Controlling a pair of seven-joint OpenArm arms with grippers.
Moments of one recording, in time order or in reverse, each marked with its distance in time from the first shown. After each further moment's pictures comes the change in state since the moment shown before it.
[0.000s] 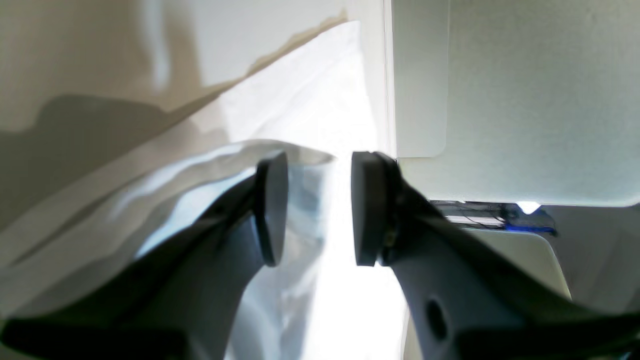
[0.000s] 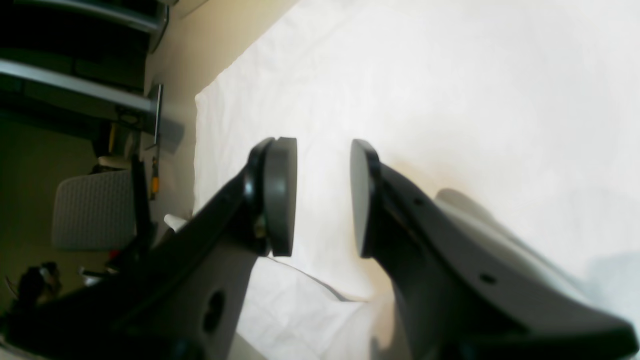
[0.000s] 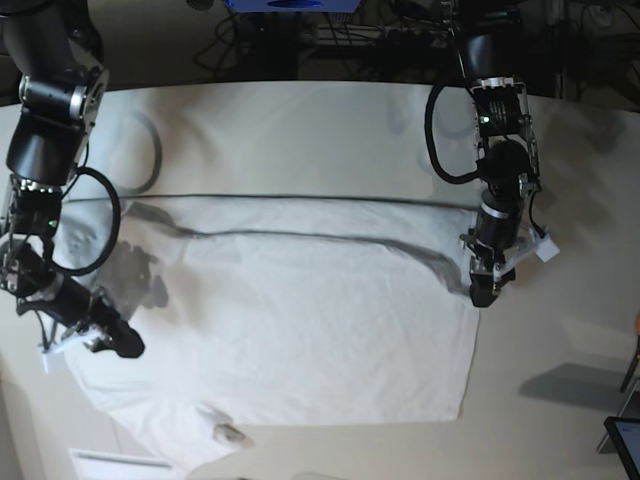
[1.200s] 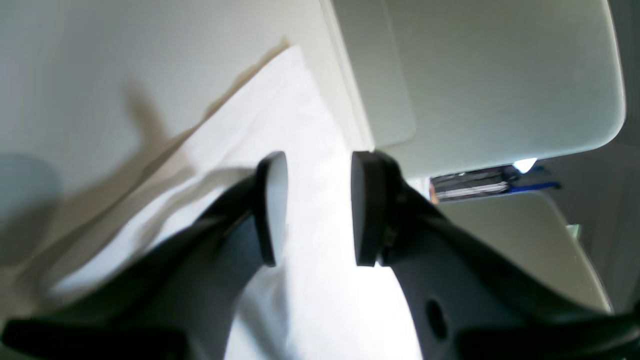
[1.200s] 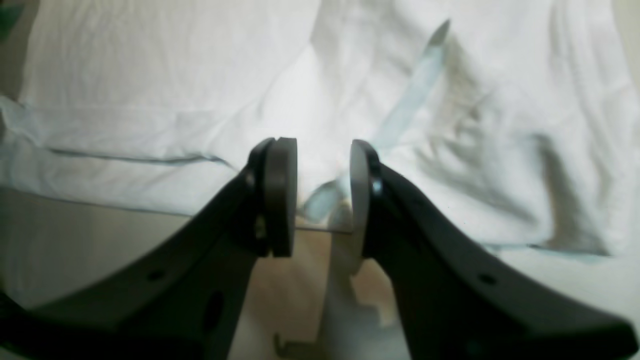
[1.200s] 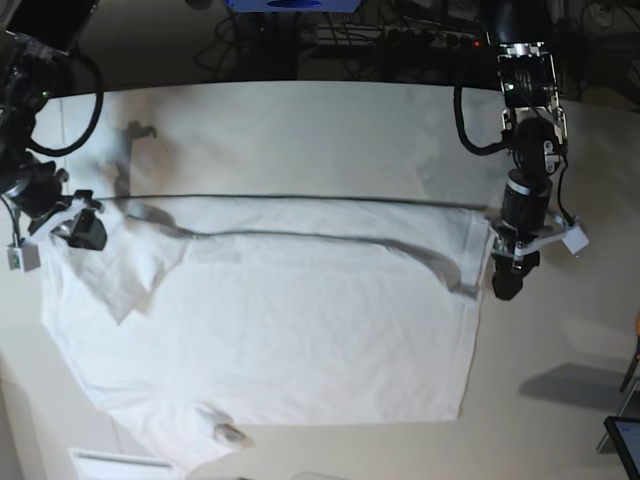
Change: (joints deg) left arm 10.2 -6.4 0.2 13.6 0.0 -0.7 0.4; right arm -30.8 -2.9 10.8 39.5 -12.1 3.2 -5.1
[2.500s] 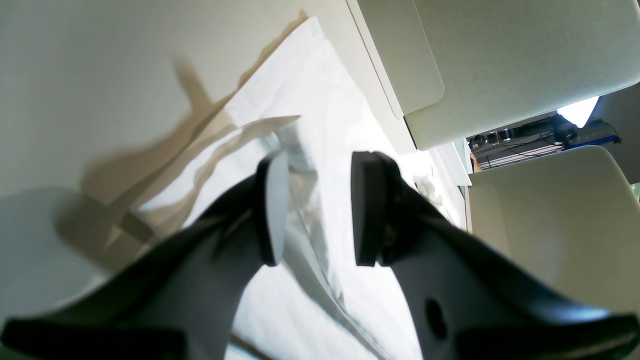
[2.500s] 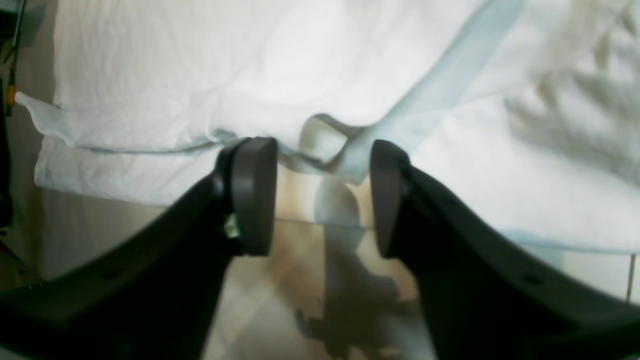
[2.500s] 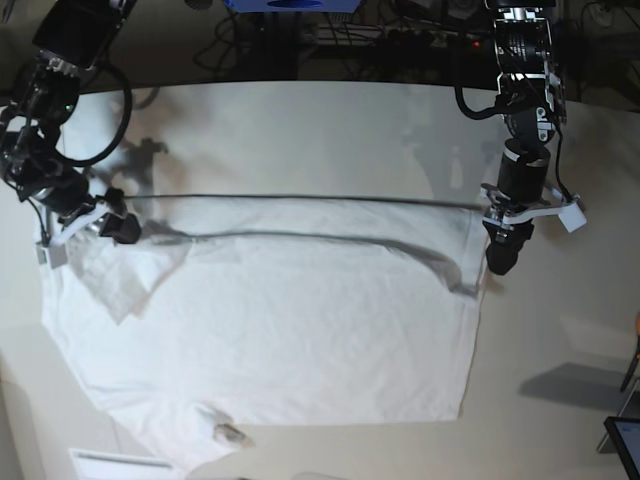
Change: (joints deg) left arm 7.2 0.3 0.0 7.5 8.0 -0.1 0.2; right arm 5.0 -5.4 1.5 -8.9 -0.4 0.5 -5.0
